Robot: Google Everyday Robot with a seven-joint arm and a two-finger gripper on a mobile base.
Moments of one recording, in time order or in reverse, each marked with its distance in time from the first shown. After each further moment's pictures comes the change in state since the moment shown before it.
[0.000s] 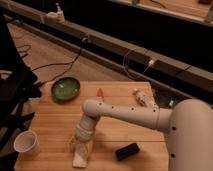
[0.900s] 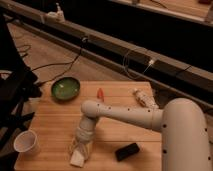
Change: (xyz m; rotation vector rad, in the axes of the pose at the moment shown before) arm 0.013 0.001 0.015 -0.038 -0.024 0.008
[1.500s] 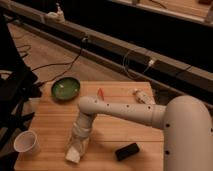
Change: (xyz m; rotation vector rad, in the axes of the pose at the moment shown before) arm -0.017 -0.022 -0.019 0.016 0.054 -0.032
